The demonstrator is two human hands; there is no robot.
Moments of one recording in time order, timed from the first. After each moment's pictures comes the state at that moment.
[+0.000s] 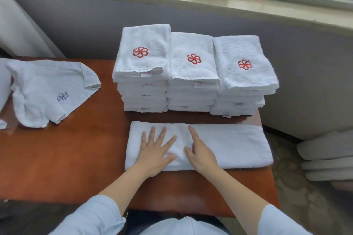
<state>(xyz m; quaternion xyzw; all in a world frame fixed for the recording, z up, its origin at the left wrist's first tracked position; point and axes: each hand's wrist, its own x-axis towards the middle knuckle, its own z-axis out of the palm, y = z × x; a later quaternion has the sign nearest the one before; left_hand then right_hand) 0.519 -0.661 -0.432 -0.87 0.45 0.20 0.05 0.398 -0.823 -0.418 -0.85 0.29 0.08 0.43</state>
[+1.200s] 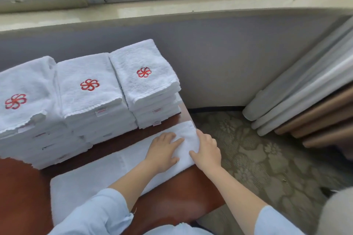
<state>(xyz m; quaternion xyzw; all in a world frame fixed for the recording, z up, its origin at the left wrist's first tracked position) 0.434 -0.883 -0.419 -0.72 0.67 0.19 0.05 0.271 -0.958 -0.415 -0.79 0.56 0.02 0.26</state>
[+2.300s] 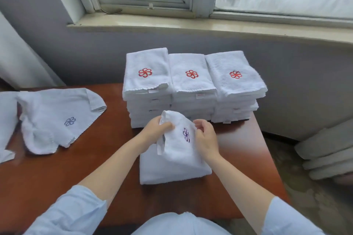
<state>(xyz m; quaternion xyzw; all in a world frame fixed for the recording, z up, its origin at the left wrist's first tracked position) 0.581 -0.687 -0.293 -0.75 0.20 0.44 -0.45 0.441 -0.811 -0.343 -0.73 0.41 -0.17 0.52</state>
